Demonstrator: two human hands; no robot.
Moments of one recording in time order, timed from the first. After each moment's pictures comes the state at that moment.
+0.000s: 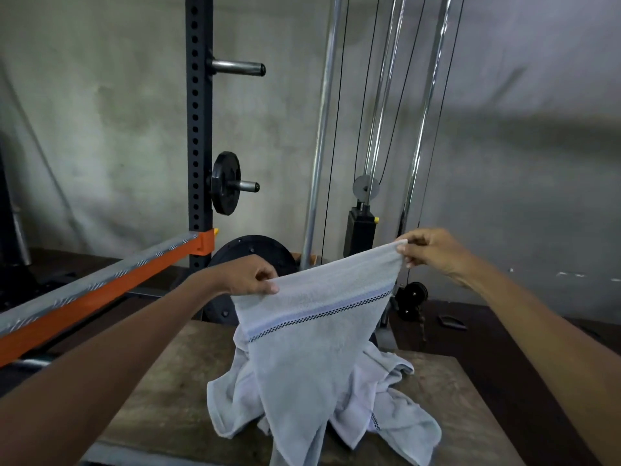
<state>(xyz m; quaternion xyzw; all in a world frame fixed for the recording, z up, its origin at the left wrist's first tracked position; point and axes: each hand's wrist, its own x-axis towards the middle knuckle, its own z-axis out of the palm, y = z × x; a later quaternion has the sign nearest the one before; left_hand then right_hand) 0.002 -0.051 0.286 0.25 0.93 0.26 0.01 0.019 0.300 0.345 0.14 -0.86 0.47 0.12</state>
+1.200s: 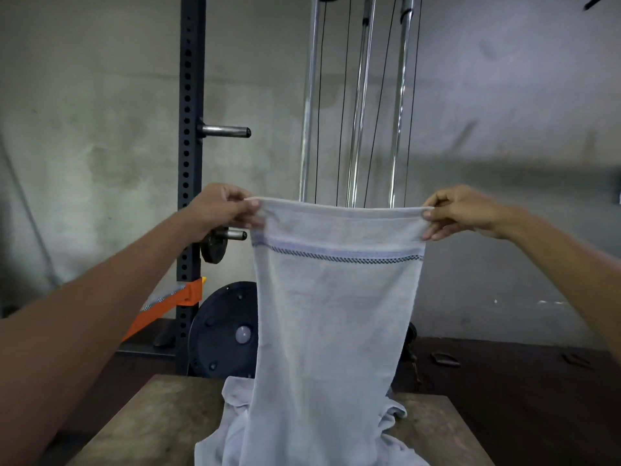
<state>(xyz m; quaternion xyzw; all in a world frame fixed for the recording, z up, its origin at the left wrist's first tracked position) 0.053 -0.055 0.459 0.19 0.78 0.55 -0.21 0.080 0.344 0.490 0.14 -0.86 0.47 0.16</state>
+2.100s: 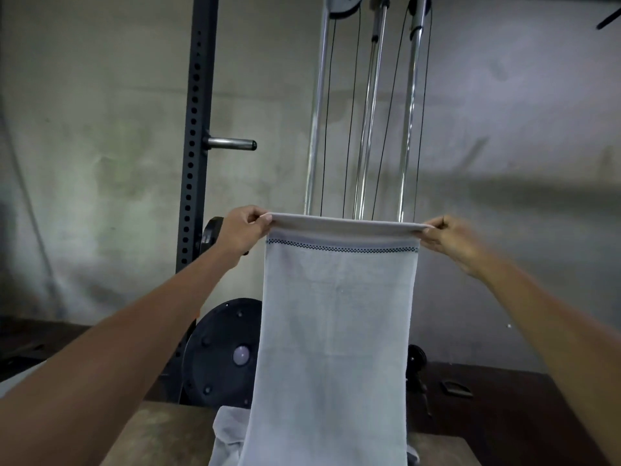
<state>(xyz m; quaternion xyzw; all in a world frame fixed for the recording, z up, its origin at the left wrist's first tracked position) -0.034 -0.023 0.443 0.15 0.73 0.59 -0.33 -0.031 0.344 0.464 0.10 -0.76 0.57 0.28</state>
